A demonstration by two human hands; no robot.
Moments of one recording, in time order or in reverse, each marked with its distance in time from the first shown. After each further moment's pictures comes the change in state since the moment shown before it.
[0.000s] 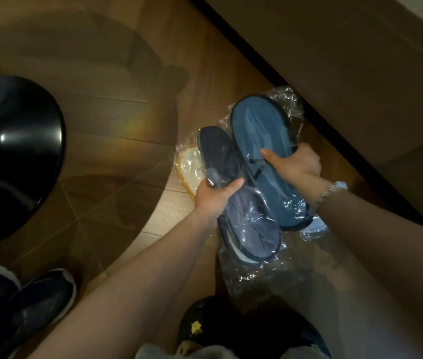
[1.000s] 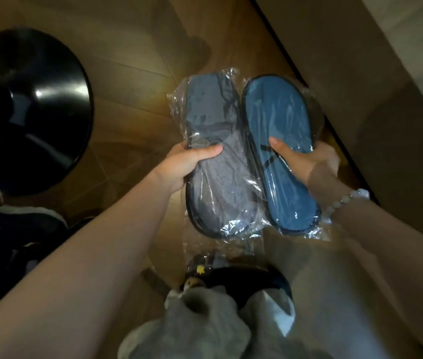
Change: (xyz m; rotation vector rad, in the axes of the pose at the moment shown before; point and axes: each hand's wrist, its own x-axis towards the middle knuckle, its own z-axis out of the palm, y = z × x) left_hand -0.055 0.109 -0.065 0.054 -0.118 -0.119; right_hand -0.047 -0.045 -0.059 0.104 -0.133 0.168
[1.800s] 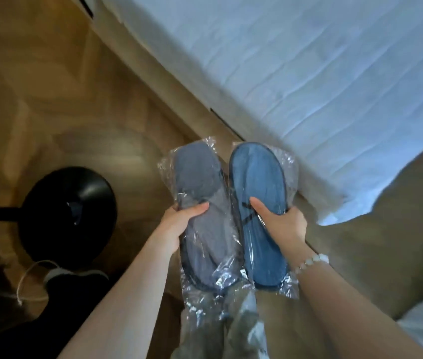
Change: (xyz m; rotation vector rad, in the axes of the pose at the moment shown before) left_hand -0.333 0.199 0.075 0.003 -0.023 -0.103; right_hand -0.279 -0.115 -0.257 0.281 0.144 0.106
